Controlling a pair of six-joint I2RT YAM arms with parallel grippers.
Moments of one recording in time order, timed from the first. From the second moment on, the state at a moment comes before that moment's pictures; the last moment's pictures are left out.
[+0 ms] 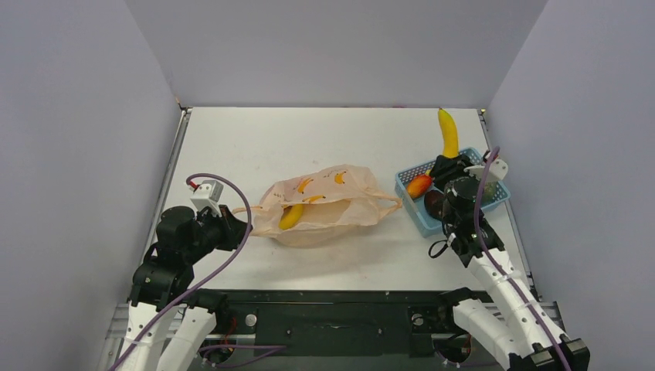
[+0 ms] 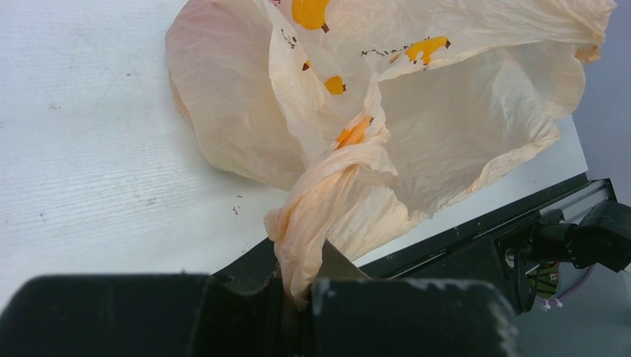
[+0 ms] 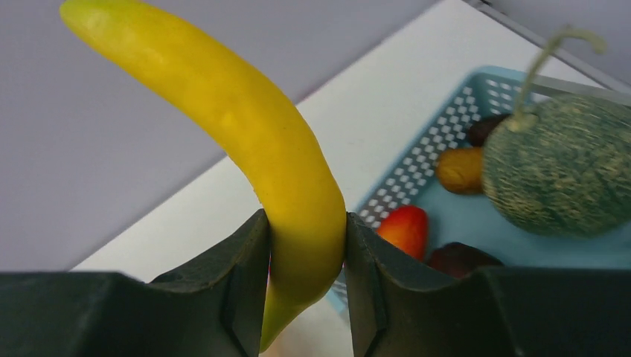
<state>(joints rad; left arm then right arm) -0.23 0.49 0.80 -0.80 0.29 -0.38 0.33 0.80 0.66 0.10 0.49 0.59</state>
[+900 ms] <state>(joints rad) -0.23 0.49 0.80 -0.80 0.29 -0.38 0.12 1.21 0.73 -0.32 0.70 0.83</state>
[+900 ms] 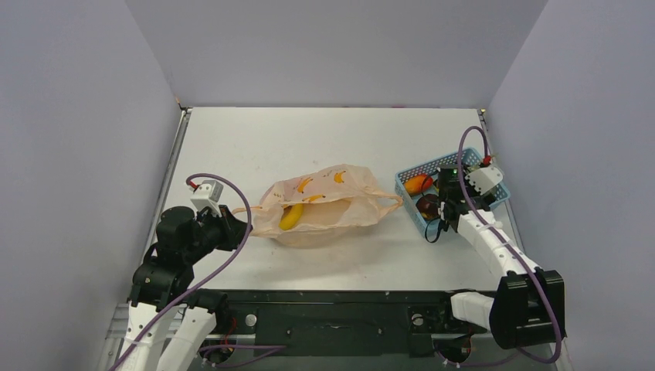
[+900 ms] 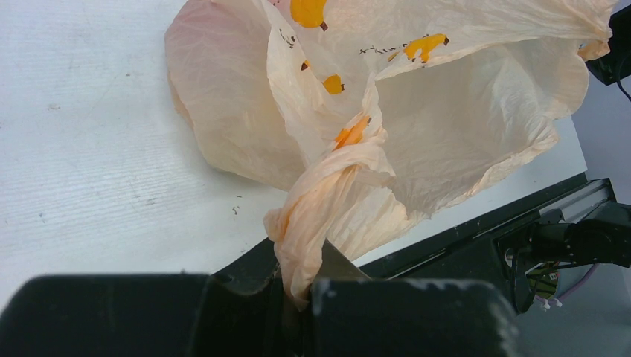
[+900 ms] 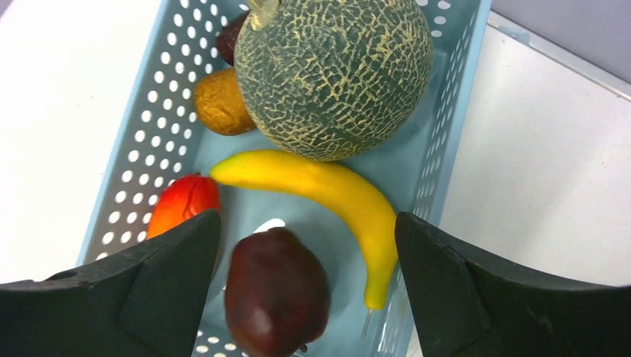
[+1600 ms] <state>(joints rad) -0.31 0.61 0.79 -0.79 0.32 -0.38 0.76 0.97 0.83 -0.02 0.23 0.46</state>
